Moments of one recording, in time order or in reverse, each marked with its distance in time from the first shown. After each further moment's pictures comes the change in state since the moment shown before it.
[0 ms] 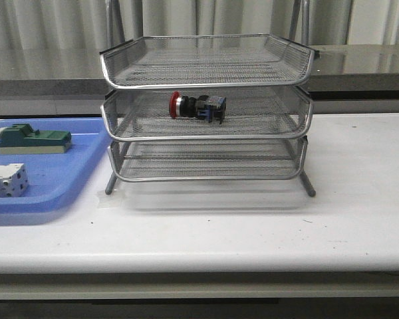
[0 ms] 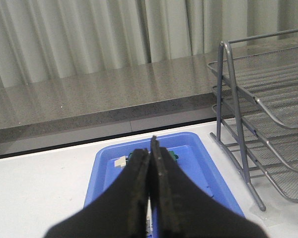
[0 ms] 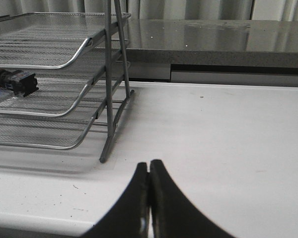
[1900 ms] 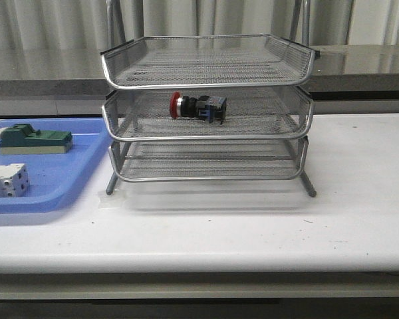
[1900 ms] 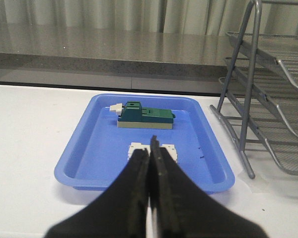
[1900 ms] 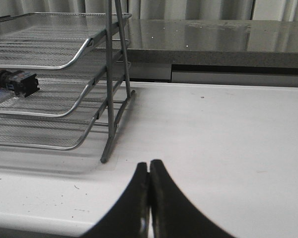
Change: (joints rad) left arm 0.000 -0.196 0.246 0.519 0.001 -0.745; right arm 0.000 0.000 0.000 0.000 -0.001 0.000
